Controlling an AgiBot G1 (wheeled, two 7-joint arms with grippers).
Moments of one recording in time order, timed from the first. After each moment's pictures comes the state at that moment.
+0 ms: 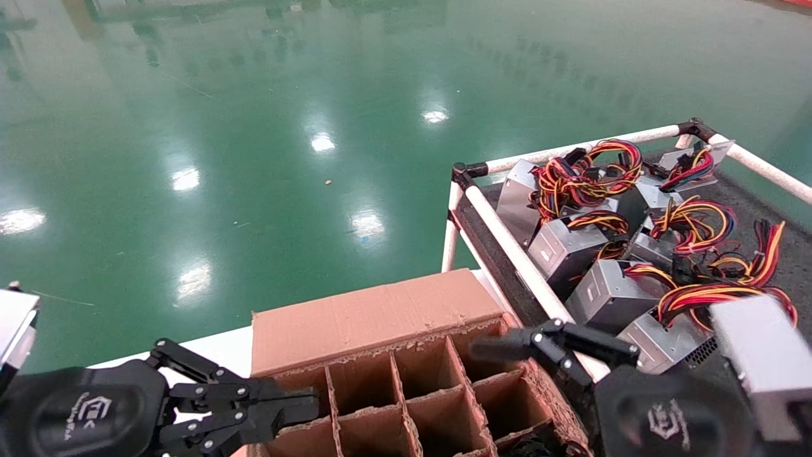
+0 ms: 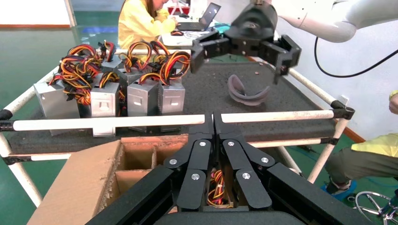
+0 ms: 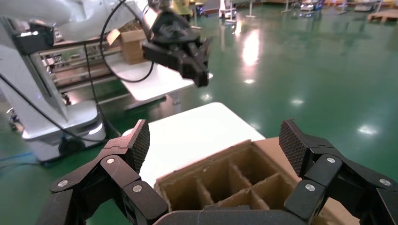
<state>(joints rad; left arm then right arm) -1.09 0.58 0.36 -1.26 0.67 1.46 -0.14 1.08 -0.61 -0.29 1.26 -0.76 -1.50 0.18</state>
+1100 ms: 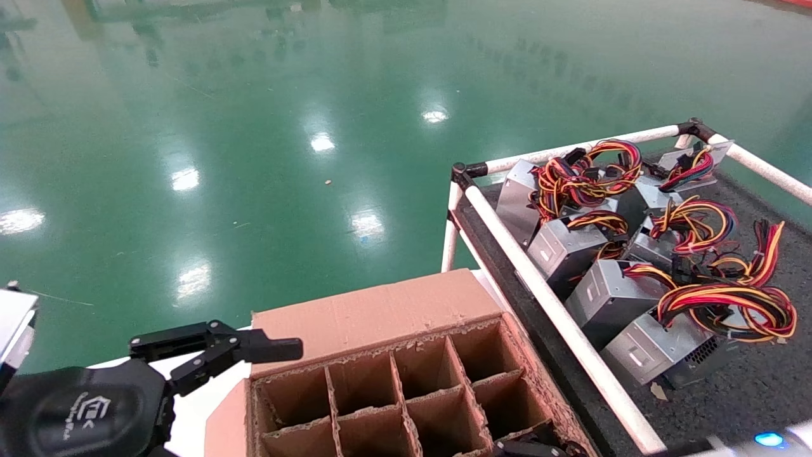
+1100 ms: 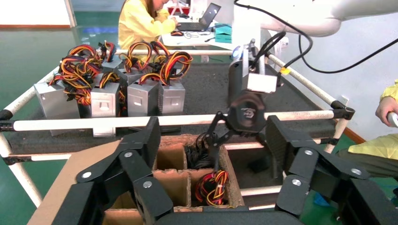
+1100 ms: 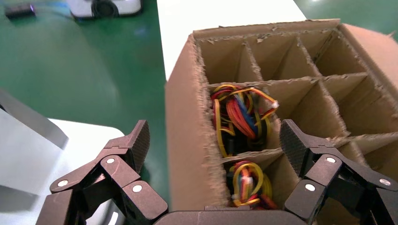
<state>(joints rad) -1.09 0.58 0.36 -1.26 0.67 1.46 -0.14 1.35 -0.72 -0.75 1.10 -1.06 -1.57 -0.17</state>
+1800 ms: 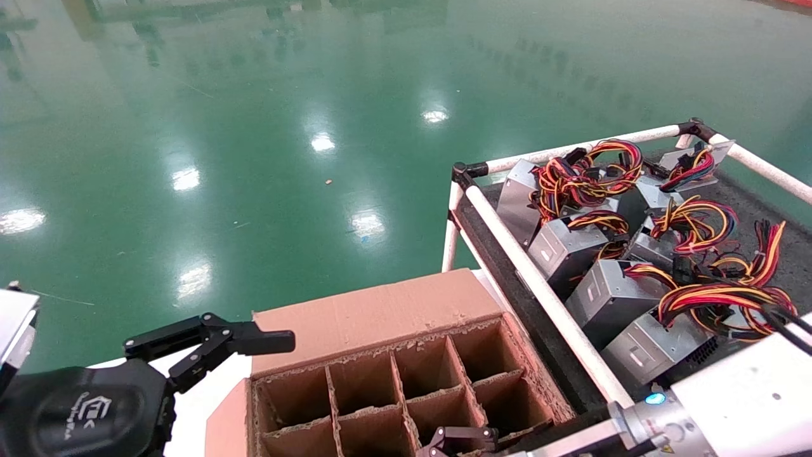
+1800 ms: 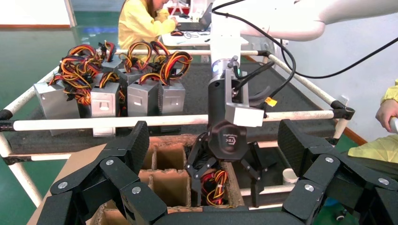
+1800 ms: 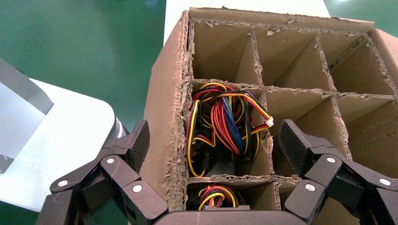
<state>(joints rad) -1.09 0.58 0.36 -1.26 0.67 1.46 -0.14 1.47 -0.91 -0.87 0.97 -1.19 -1.55 -0.26</state>
